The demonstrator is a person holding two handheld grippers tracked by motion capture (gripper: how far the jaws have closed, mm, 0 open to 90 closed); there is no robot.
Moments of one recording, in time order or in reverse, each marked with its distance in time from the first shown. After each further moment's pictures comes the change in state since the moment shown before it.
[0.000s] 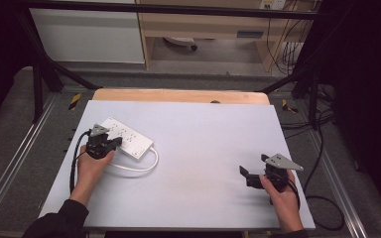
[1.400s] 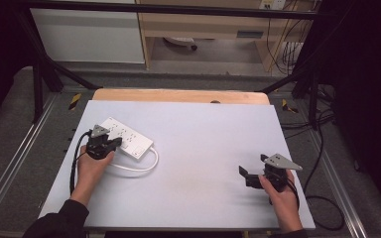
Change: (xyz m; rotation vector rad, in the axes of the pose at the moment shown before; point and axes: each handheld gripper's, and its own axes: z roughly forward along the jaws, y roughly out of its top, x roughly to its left) left arm -0.001 -0.002 0.001 -0.001 0.014 0.025; right arm 0.002 0.000 0.002 0.003 0.003 -0.004
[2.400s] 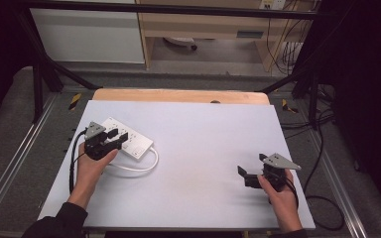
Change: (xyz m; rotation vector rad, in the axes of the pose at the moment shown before) left arm -0.019 0.015 -0.024 -0.215 -0.031 -0.032; right arm 0.002 0.002 0.002 -0.002 0.011 -0.013
